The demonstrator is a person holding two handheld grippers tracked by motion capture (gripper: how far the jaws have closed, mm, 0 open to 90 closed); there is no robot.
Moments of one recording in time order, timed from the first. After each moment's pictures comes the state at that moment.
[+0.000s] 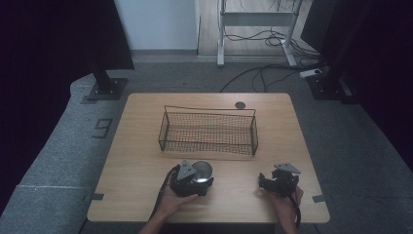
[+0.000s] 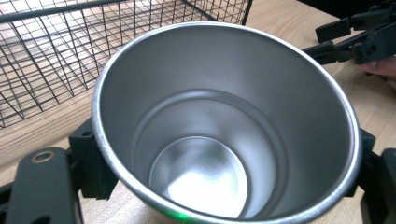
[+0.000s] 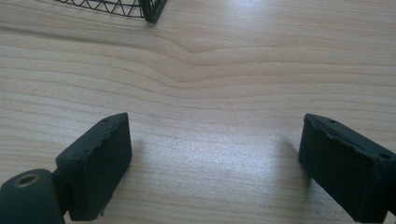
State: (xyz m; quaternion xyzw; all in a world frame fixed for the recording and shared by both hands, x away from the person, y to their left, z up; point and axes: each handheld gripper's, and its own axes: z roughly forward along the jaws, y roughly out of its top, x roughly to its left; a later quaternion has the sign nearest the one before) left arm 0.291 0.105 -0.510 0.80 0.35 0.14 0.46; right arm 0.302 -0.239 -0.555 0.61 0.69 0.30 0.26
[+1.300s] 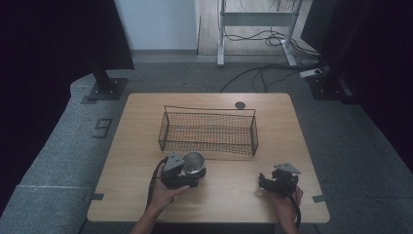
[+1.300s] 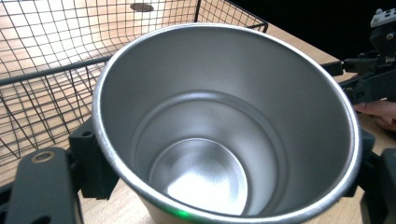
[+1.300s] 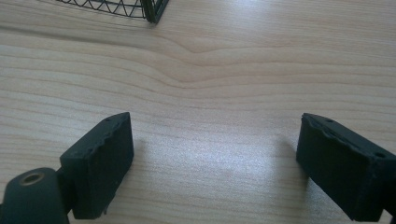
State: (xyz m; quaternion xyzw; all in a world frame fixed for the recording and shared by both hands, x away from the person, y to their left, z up) left arm 0.303 0.128 -0.483 0.77 0.37 0.14 0.49; right arm 0.301 -0.239 -0.555 0.61 0.69 0.30 0.26
